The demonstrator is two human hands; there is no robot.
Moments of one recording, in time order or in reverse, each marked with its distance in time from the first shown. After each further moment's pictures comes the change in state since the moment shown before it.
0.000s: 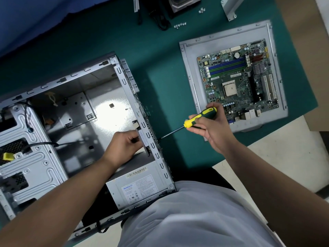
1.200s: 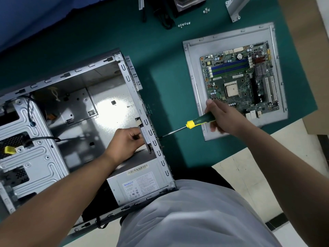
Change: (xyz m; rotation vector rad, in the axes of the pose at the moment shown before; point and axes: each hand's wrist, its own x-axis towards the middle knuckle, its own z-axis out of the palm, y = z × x) left_hand 0.002 -0.001 0.001 -0.033 -0.021 -0.005; right_hand 0.018 -0.048 -0.026 -1.013 -0.174 -0.042
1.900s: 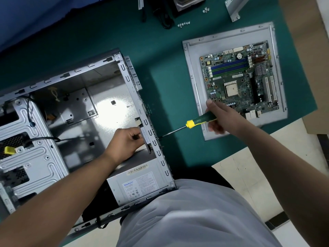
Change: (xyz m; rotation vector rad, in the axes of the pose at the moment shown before) left_hand 0.000 0.002 0.000 0.006 -0.001 -0.006; right_hand 0.000 0.002 0.002 0.229 -0.063 0.078
